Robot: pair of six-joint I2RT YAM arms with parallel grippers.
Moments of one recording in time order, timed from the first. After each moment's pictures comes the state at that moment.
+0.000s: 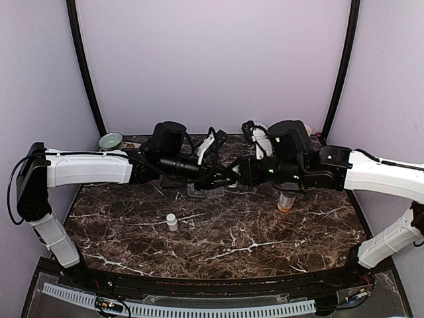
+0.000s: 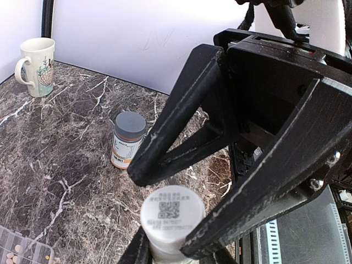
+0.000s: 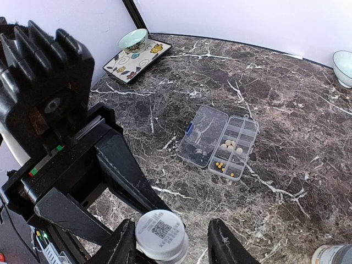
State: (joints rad) left arm -0.85 1.68 1.21 0.08 0.64 -0.11; right arm 1.02 1.34 1.13 -0.32 0.12 0.45
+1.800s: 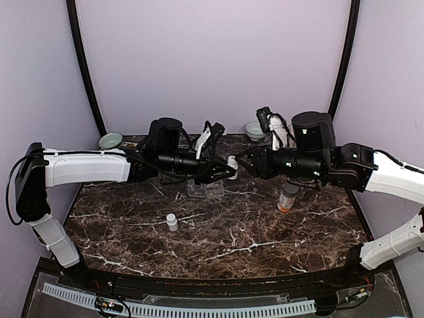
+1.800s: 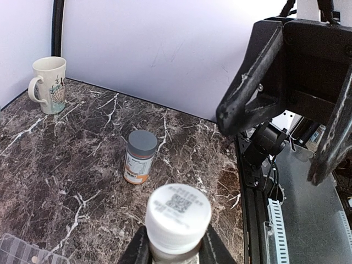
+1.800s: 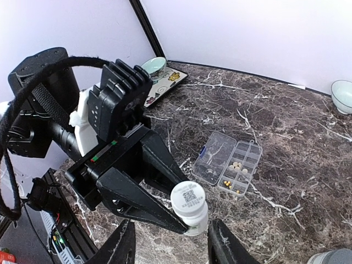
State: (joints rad) left arm -0.84 1.67 1.21 0.14 0.62 -0.09; right arm 1.04 1.19 1.13 -0.32 0.15 0.42
